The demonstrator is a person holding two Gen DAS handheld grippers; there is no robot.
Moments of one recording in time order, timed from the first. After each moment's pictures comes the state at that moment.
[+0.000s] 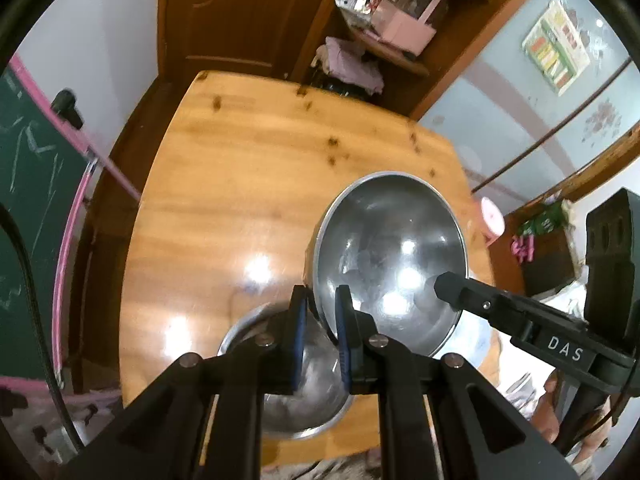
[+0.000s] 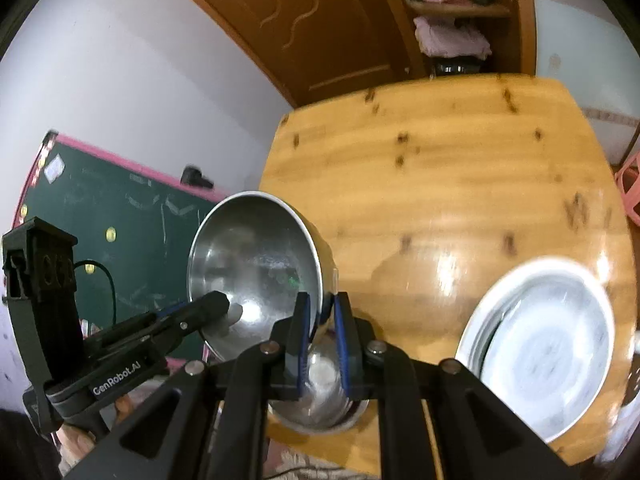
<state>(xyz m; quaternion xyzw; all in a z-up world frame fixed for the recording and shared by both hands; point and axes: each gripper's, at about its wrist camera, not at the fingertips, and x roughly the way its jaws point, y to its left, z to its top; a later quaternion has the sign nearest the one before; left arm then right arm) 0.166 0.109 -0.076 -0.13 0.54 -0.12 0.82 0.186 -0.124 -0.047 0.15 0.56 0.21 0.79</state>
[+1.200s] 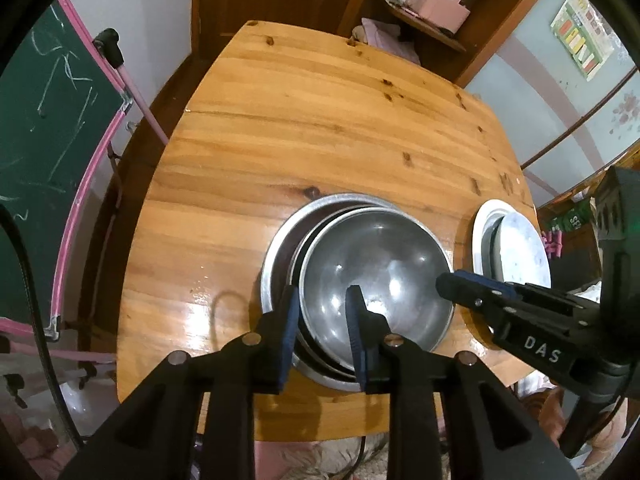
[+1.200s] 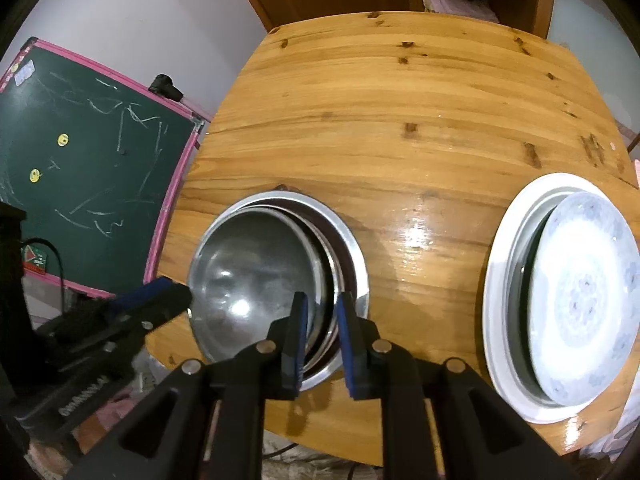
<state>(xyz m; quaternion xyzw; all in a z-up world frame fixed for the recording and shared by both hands) 0.101 0.124 -0.155 -0.13 0.56 -0.06 0.82 0.128 -0.083 -0.141 0.04 0.60 0.19 0.78</state>
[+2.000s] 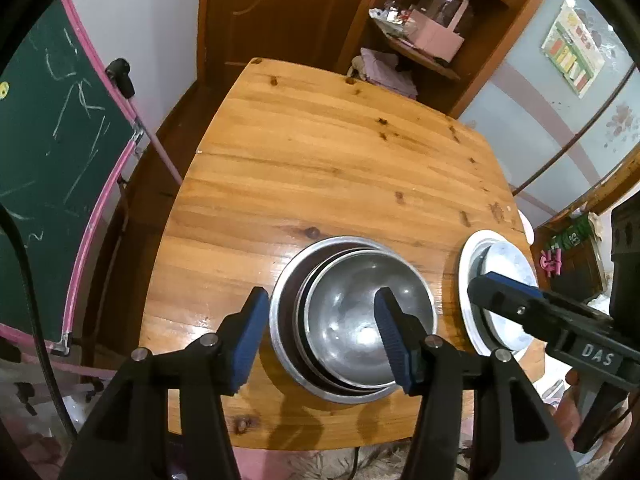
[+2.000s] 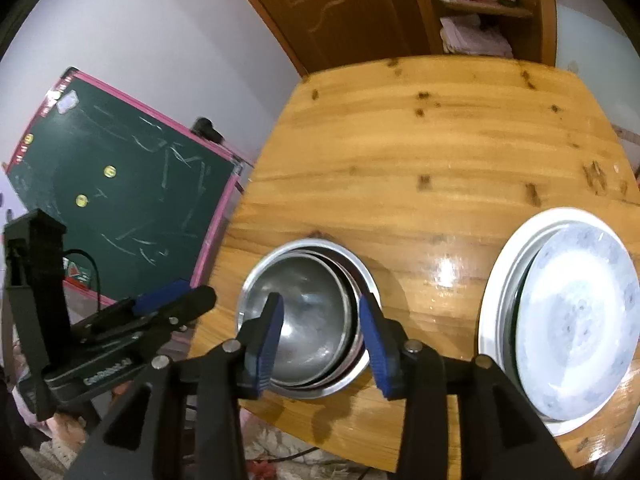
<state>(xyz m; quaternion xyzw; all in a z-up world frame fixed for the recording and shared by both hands) 0.097 0.133 -0.118 -0.13 0.51 -0.06 0.85 0.117 -0.105 -0.082 0.10 0.53 0.25 0.81</state>
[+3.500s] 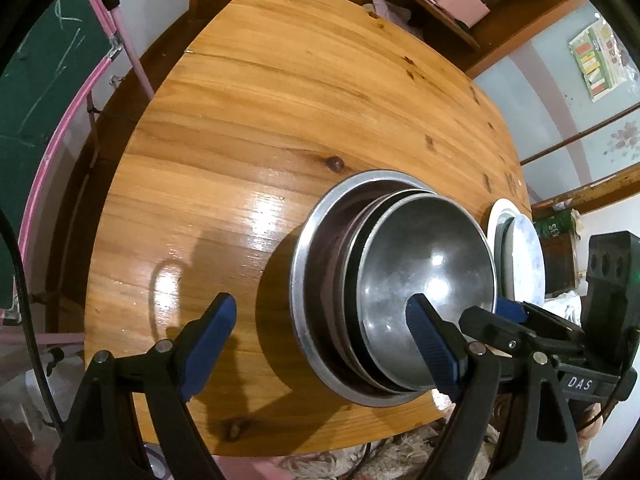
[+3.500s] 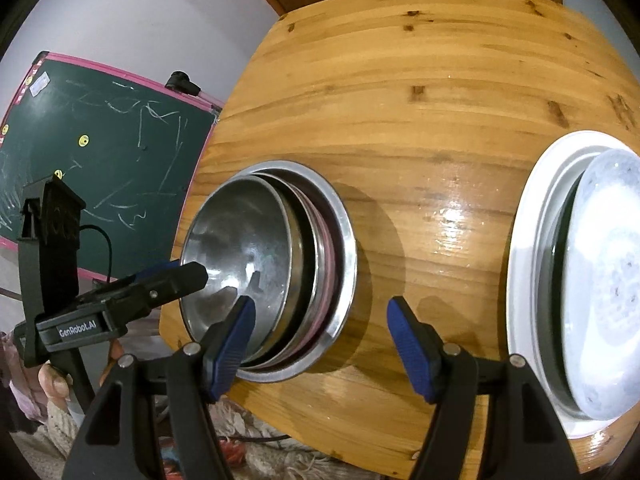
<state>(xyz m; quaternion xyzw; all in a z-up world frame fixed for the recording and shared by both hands) 0.116 0.150 -0.209 -0.20 0.59 -0.10 0.77 0.124 -0.103 -0.168 0.10 0.61 0.24 0.75</state>
